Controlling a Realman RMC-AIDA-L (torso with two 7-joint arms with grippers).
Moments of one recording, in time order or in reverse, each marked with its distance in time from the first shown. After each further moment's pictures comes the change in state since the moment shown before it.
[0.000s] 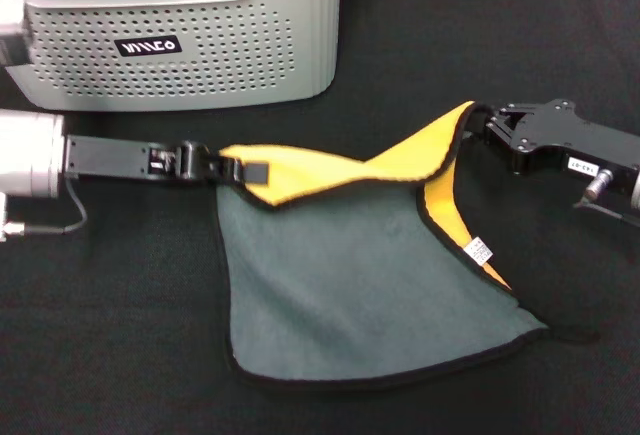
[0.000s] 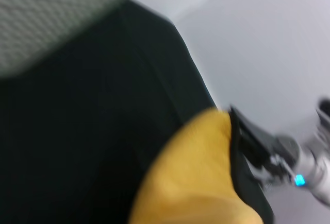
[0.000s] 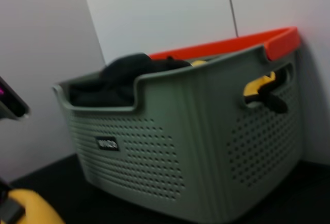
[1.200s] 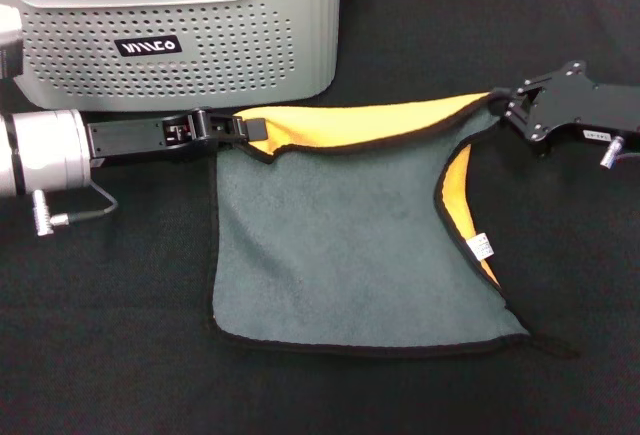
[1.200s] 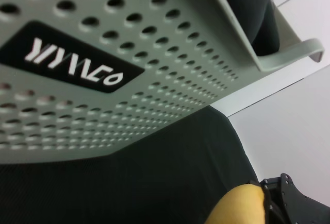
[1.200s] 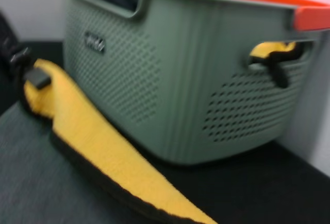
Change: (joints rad) left arm 0.054 -0.077 -0.178 0.008 0.010 -0.205 -0.003; right arm 0.146 -0.074 0.034 0.019 -0.257 0.119 -0.135
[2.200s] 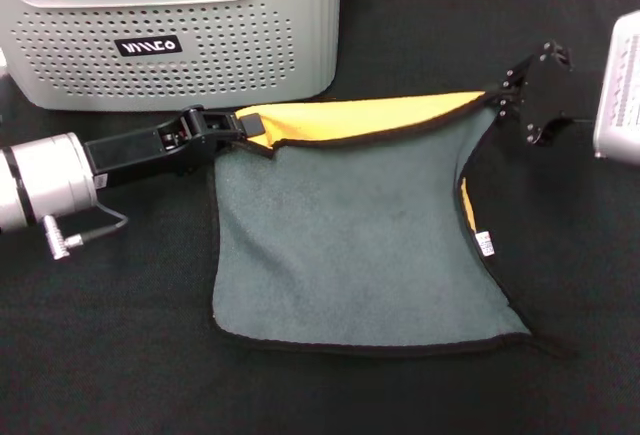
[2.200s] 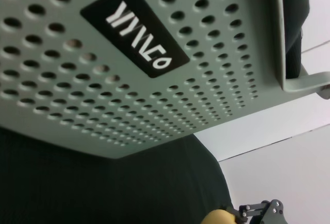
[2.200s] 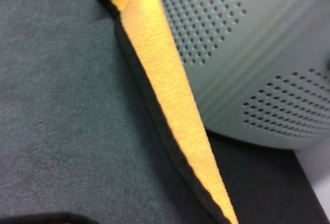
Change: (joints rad) left arm 0.078 -0.063 -0.129 0.000 -0.008 -0.003 -0.045; right arm 0.049 0.034 0.032 -0.173 -0.444 0.081 -0.138
